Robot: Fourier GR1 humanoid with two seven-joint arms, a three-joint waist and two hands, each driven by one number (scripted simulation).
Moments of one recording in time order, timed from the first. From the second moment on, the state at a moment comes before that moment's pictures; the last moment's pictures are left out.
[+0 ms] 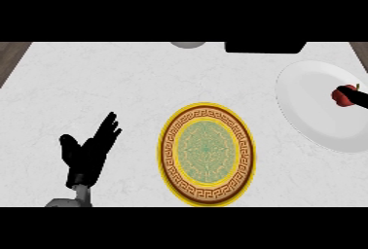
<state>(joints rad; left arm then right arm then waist) -0.01 0.11 -0.09 -1.48 0.11 0.05 0.20 -0.65 -0.54 -0.53 -0.47 0.11 -0.49 -0.40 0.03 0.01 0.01</state>
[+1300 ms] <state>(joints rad) 0.03 0.10 -0.05 -1.50 0.11 0.04 0.21 -0.03 -0.48 -0.50 -1.01 -0.07 -0.02 -0.42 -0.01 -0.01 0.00</state>
